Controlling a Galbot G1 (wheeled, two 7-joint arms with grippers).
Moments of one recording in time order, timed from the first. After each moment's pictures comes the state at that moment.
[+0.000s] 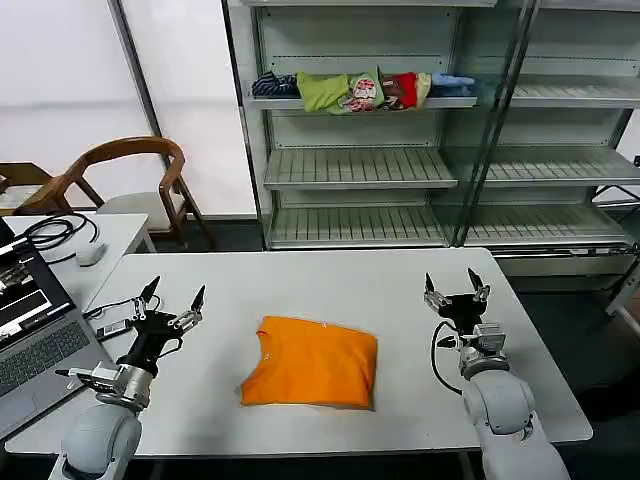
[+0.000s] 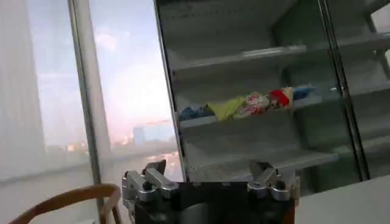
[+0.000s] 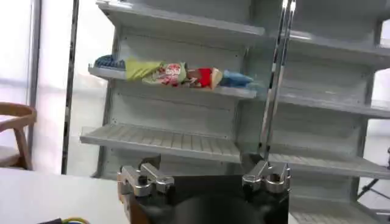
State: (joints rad) left arm 1.26 -1.14 -0.62 -1.86 -0.27 -0.01 0.10; right arm -1.07 1.28 0.48 1.84 0.14 -0.27 0.09
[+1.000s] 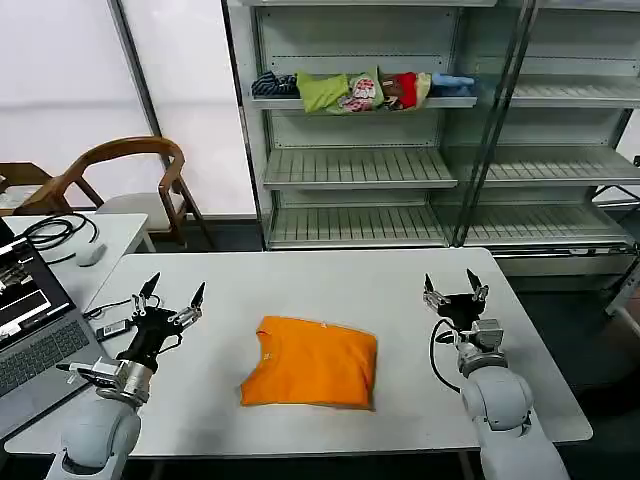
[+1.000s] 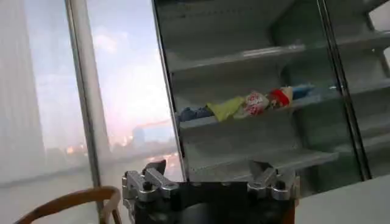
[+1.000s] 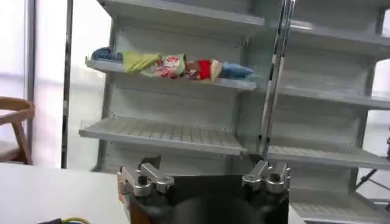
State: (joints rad) left arm 1.24 -1.13 -0.61 -1.84 -0.27 -0.01 0.10; right arm -1.06 1.29 0.47 1.83 0.15 -0.31 0.09
